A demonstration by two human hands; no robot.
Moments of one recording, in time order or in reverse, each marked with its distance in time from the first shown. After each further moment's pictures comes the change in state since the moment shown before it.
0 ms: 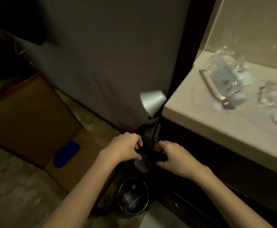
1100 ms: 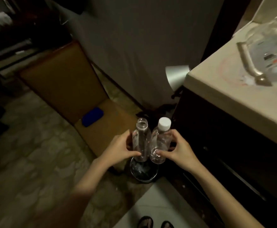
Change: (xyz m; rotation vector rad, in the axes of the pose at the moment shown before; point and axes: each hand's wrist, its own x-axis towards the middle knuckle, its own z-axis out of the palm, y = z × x) left_hand -0.092 -0.028 0.122 -0.576 0.316 -0.157; right_hand -0.039 0.018 0.079 0.740 0.021 -0.021
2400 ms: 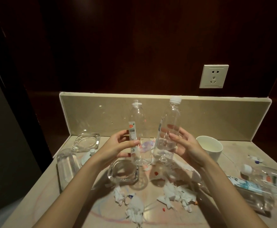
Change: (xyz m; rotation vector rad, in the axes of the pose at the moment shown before) left_hand 0.202 0.484 0.130 -0.568 -0.662 0.472; right_hand -0.147 -0.057 -0.447 0.603 0.754 -0.266
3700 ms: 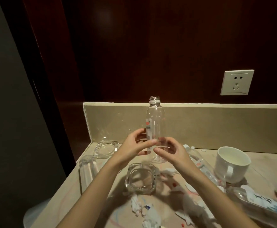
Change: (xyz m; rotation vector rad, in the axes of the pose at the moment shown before) left_hand 0.004 0.022 0.004 0.123 0.070 0.136; right_hand 0.011 0.017 0.072 -0.298 0.019 -0.142
